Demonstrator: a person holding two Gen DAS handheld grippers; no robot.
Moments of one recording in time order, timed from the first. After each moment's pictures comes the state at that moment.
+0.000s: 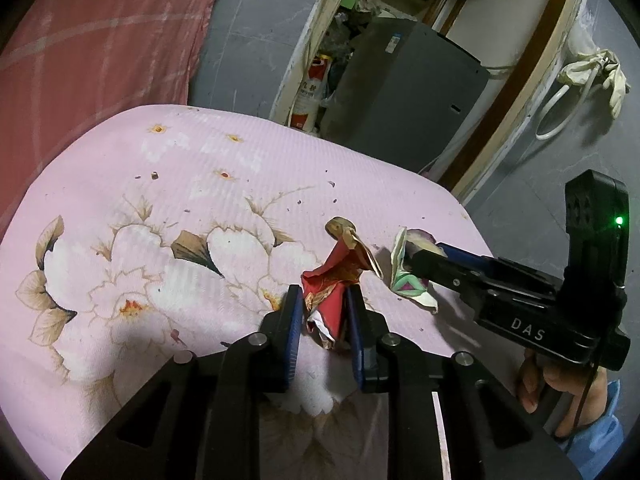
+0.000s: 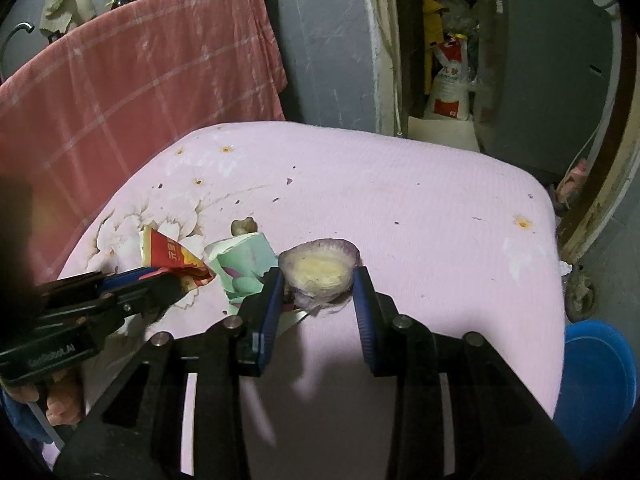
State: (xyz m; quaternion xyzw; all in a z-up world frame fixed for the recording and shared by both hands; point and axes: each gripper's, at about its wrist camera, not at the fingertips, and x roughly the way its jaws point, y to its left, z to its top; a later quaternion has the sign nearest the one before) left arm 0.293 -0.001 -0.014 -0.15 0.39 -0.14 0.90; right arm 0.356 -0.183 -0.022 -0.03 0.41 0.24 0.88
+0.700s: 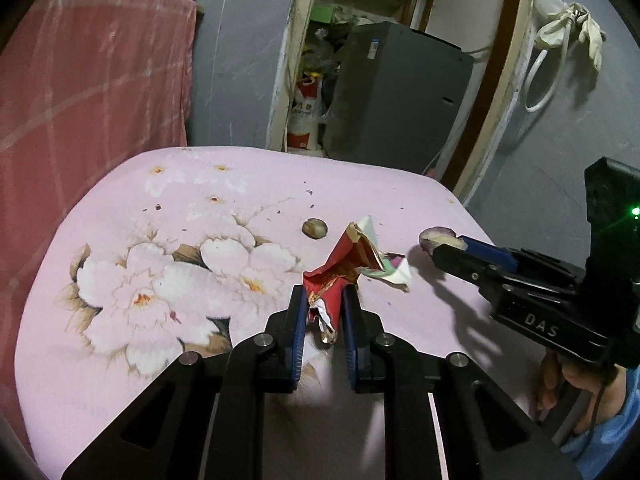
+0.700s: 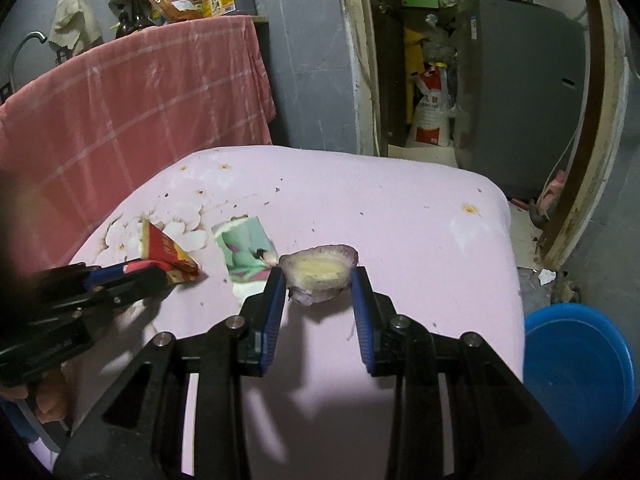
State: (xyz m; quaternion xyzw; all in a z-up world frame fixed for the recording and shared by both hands) left arm 0.252 -0.036 -0.002 -0.06 0.35 -0.12 0.92; right arm 0.314 -0.213 -0.012 -0.02 0.35 0.22 0.91
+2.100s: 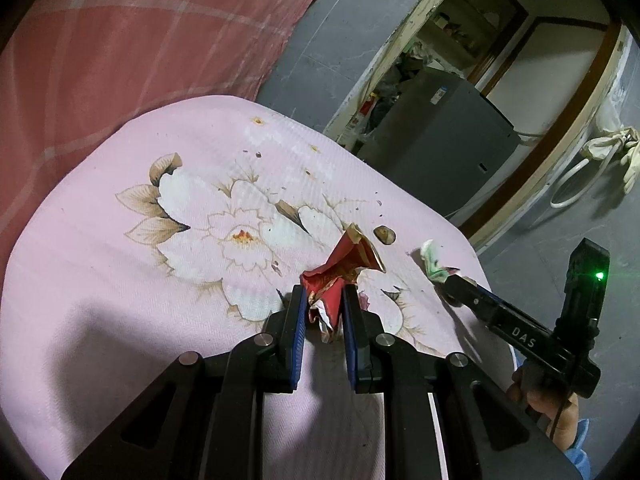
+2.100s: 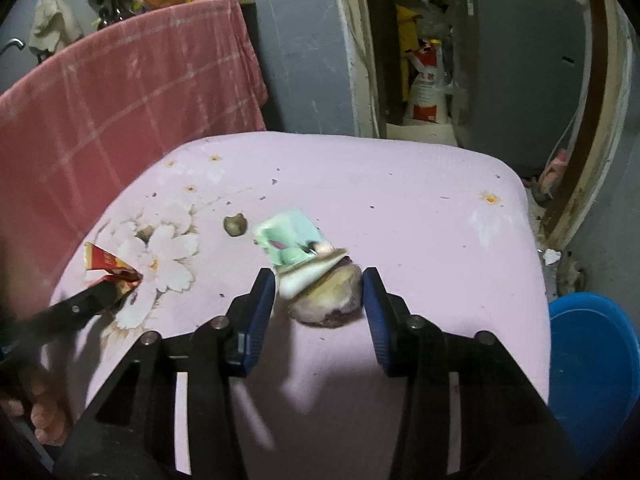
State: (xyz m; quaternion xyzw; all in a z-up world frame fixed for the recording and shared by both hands) left arm 0.238 0.041 -0.011 -0.25 0.35 -0.07 0.90; right arm 0.335 -0.201 -0.018 -0.01 0.39 0.21 0.89
